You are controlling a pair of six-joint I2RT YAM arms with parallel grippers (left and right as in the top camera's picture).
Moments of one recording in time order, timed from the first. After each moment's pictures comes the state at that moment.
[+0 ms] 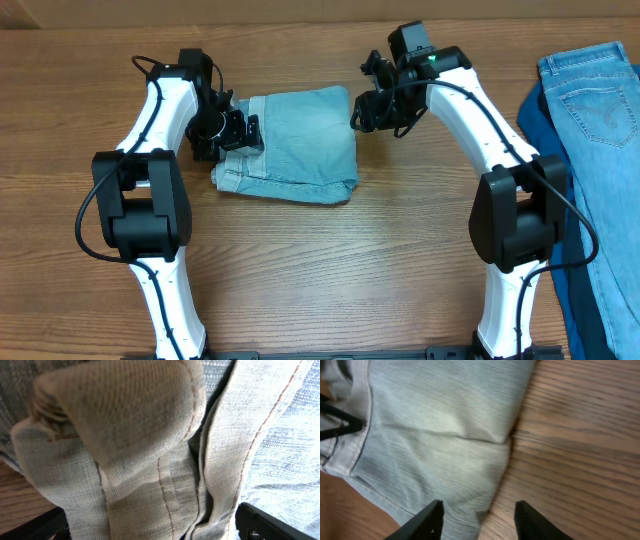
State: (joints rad) left arm -0.01 2.25 1.79 -1.11 0.32 -0.12; right arm 0.29 2.17 1.88 -1.00 -0.41 0.03
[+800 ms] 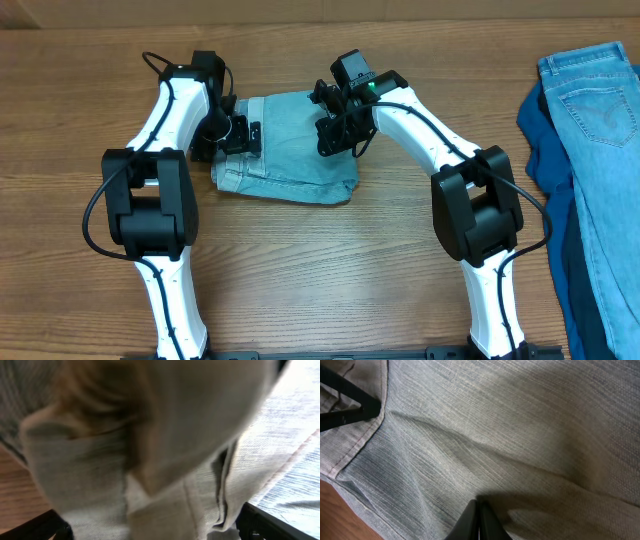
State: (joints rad) left arm -0.04 2.26 1.79 -1.13 0.13 -0.15; right arm 0.45 2.29 1.87 -0.89 -0.42 0.01
